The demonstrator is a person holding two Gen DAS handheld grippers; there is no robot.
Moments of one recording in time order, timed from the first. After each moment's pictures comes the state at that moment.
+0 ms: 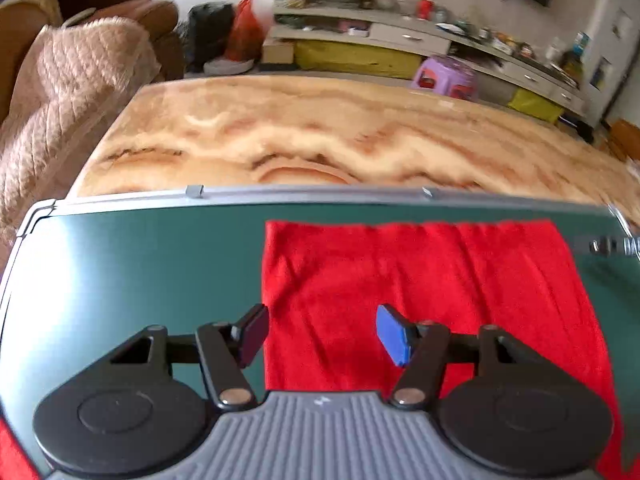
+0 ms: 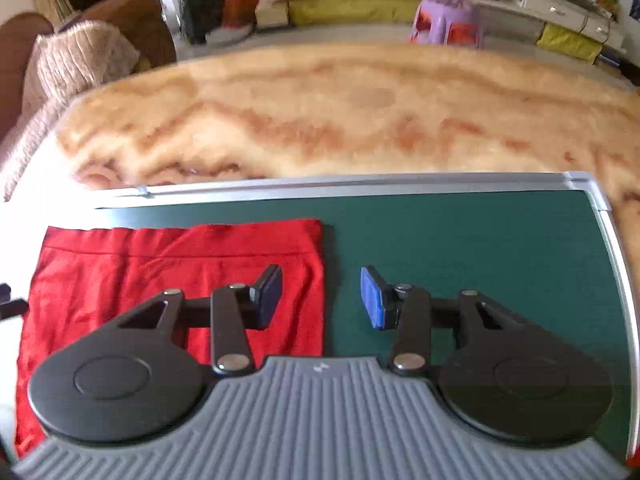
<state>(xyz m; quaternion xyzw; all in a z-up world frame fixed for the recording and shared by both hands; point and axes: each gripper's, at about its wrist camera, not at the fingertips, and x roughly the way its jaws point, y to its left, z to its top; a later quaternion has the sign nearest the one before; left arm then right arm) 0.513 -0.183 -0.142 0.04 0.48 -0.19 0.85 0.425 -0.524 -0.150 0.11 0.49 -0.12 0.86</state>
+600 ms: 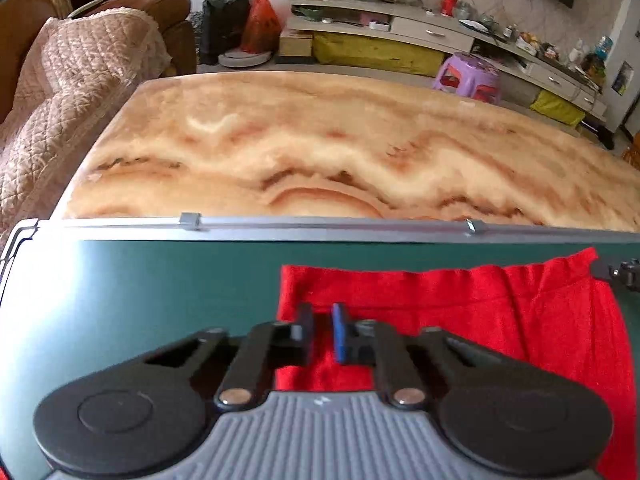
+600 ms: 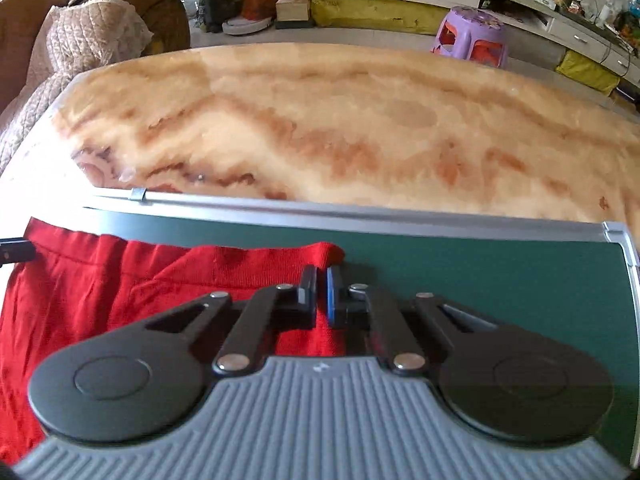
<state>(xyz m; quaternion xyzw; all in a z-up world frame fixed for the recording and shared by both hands) 0.560 -0.198 -0.163 0.04 0.50 -0.17 0.85 0.465 -0.508 -0.167 0.07 0.49 -0.09 0.86</state>
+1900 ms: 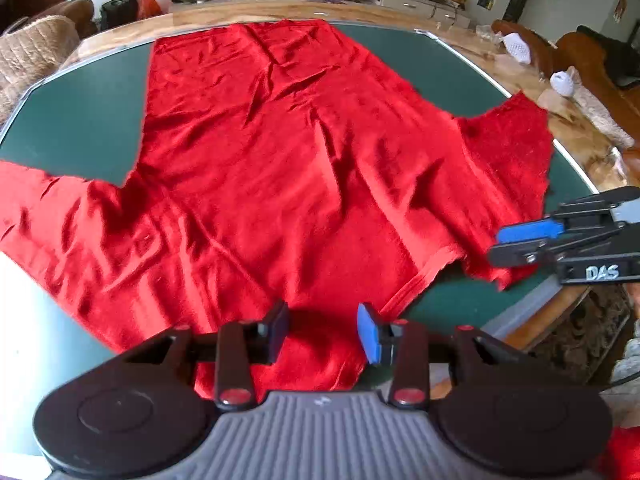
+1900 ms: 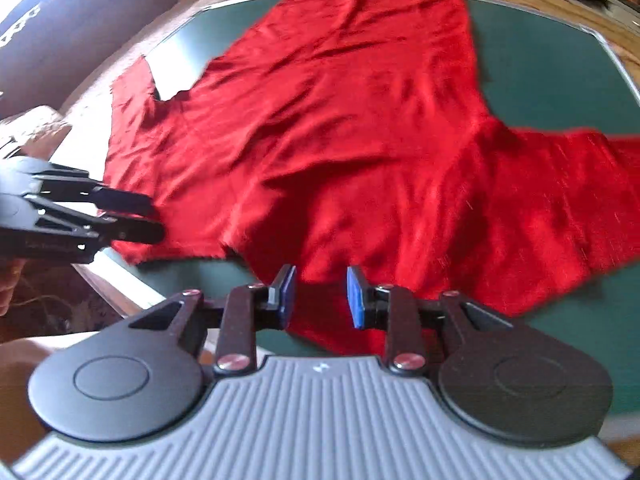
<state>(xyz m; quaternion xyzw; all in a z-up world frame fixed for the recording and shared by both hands) 0.134 -0.116 -0.151 0.11 0.50 -0.33 0.80 0.034 -0.336 -0.154 0.08 0.50 0.05 0.86</state>
